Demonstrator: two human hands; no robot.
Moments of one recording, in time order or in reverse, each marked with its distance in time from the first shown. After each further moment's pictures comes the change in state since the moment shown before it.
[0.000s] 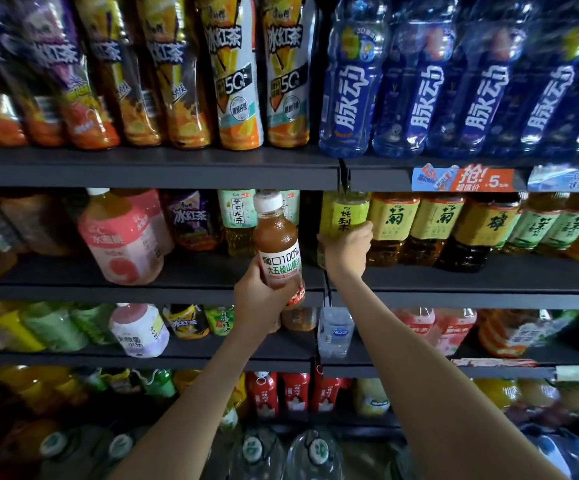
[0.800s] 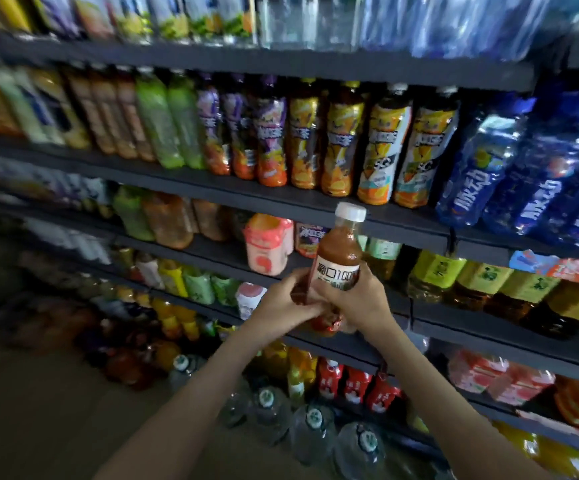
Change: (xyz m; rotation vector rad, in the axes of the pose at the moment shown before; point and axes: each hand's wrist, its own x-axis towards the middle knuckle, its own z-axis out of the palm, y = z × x) left_hand -0.062 0.111 -0.207 0.030 -0.216 -0.171; right_hand -0.191 -0.161 -0.051 0.070 -0.710 -0.244
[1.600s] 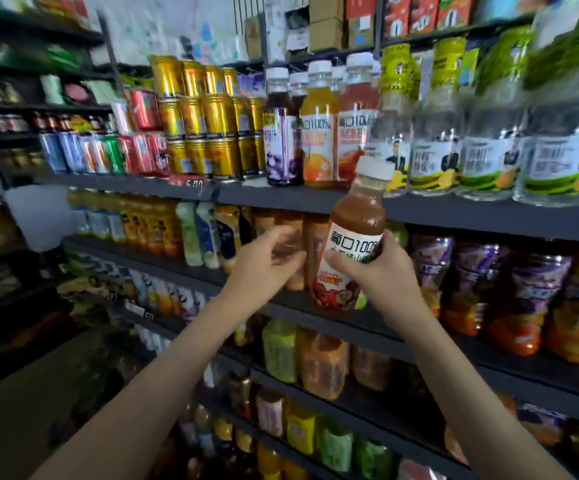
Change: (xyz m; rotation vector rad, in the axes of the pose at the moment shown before) left_hand 0.096 0.041 -0.472 0.411 0.506 0.415; right_hand 0.168 -0.305 0.295 0.199 0.090 -0.415
